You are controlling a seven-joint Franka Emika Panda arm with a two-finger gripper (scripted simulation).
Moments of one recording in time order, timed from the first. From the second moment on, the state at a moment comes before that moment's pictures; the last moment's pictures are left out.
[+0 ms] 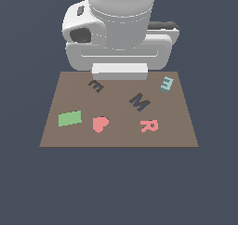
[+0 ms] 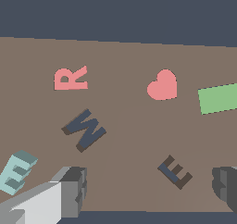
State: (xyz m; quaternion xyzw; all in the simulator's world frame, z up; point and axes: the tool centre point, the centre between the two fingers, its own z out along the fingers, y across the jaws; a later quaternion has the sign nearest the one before) arm -0.004 -0.001 0.163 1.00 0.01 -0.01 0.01
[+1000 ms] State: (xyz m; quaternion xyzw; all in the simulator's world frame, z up) arm -0.035 0.042 0.133 1.00 -0.05 -0.01 0.01
